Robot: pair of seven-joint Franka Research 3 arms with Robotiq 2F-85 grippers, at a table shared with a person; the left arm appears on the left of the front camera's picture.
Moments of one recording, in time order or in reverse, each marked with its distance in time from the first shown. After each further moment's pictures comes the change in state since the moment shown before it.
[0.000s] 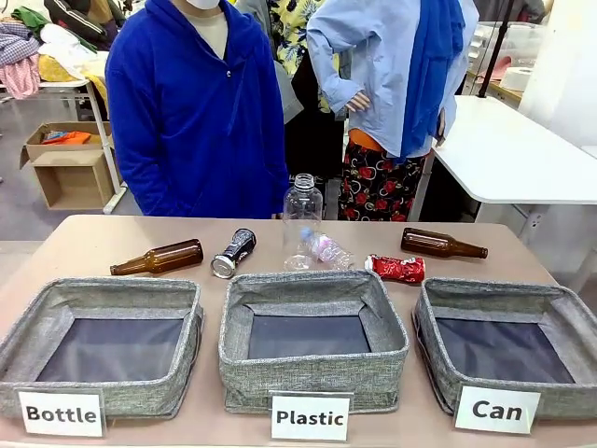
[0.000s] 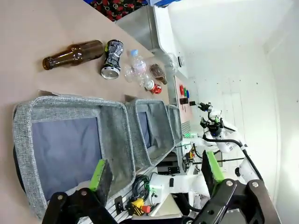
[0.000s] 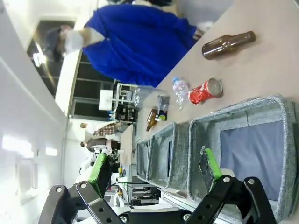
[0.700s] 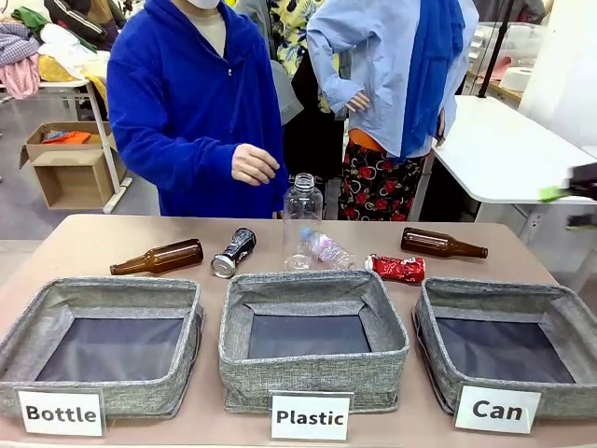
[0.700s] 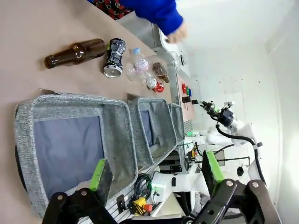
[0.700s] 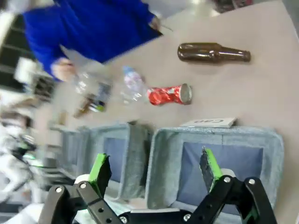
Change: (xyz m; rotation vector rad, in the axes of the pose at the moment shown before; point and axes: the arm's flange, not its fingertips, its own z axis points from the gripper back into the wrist) left arm 0.000 0.001 -0.002 0.012 0.009 -0.003; right arm -0.008 0.100 -0.140 -0.486 0.136 0.384
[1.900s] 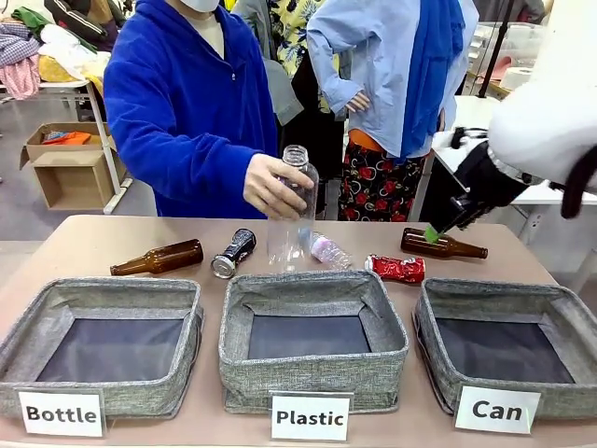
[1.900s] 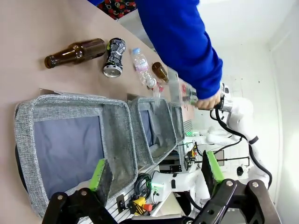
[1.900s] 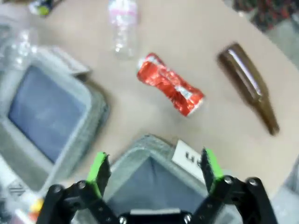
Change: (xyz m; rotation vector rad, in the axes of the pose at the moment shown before) left arm 0.000 0.000 0.001 -0.001 0.000 0.001; right arm 0.026 0.091 -0.169 -0.238 0.420 0.740
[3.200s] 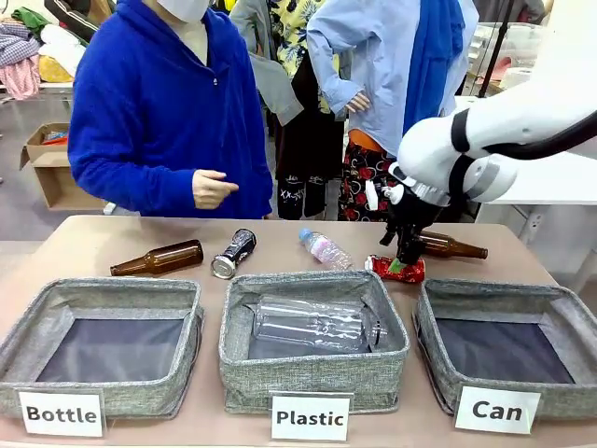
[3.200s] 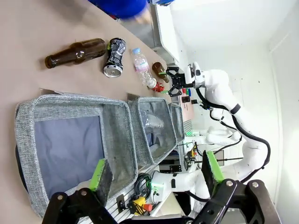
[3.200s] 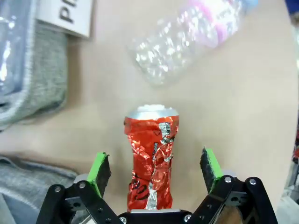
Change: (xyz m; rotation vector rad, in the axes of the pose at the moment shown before) left arm 0.000 0.001 0.000 0.000 0.000 0.001; right arm 0.074 -0.041 -0.160 0.205 0.123 0.831
